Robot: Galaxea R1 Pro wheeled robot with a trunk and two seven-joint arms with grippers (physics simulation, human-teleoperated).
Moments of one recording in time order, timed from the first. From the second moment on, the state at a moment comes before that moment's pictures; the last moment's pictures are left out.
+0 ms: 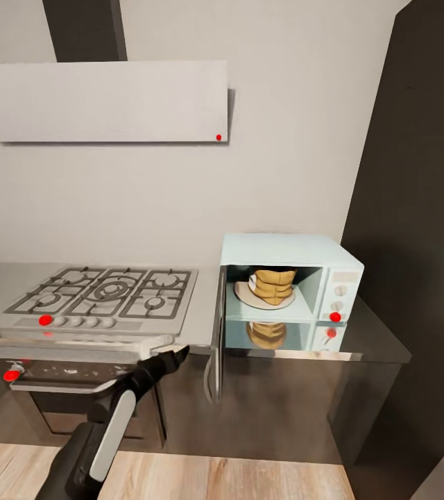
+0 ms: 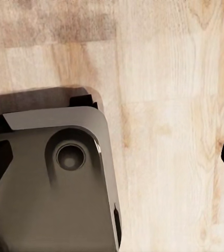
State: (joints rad) left arm -0.34 -0.06 -0.08 -1.39 0.40 0.54 0.00; right arm -0.17 -0.10 -0.36 0.03 0.24 -0.09 -0.01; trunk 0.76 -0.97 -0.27
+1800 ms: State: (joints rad) left arm -0.34 -0.15 -0.28 -1.39 0.23 0.52 0.04; right arm -0.17 -0.10 -0.36 0.03 0.24 -0.09 -0.01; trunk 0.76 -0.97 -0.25
